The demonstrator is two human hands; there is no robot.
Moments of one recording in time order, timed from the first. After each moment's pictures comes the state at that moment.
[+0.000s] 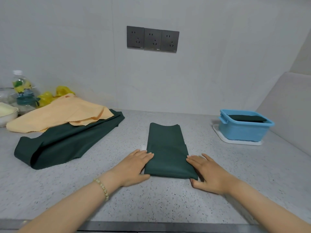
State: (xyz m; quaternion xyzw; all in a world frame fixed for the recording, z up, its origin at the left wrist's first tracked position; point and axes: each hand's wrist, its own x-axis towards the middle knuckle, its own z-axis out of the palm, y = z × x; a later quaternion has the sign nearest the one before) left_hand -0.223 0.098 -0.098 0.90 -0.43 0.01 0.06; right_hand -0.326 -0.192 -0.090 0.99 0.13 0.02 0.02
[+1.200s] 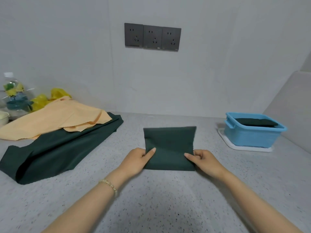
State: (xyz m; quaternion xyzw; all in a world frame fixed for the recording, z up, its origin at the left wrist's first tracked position) left_hand -0.186 0.065 -0.078 0.87 -0.23 -0.06 0.43; right_hand -0.260 -0.183 -0.073 0.86 -0.06 0.04 -0.50
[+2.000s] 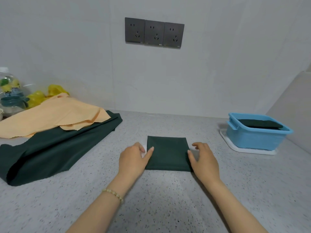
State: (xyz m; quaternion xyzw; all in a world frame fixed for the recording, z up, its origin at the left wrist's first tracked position) left_hand -0.180 0.051 -0.088 0.92 -0.11 0.13 0.36; right_hand -0.243 -0.167 -0.094 0.92 -0.13 0.28 -0.24
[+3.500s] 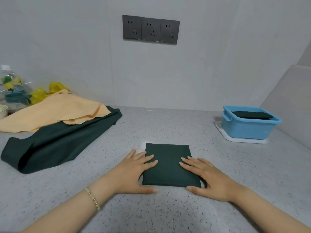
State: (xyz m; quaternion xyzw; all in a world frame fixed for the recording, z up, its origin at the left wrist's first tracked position) left_hand -0.221 0.101 -0.104 0.89 -0.46 0.00 0.02; right_hand -0.327 -0.190 -0.098 0.98 0.17 0.00 -0.10
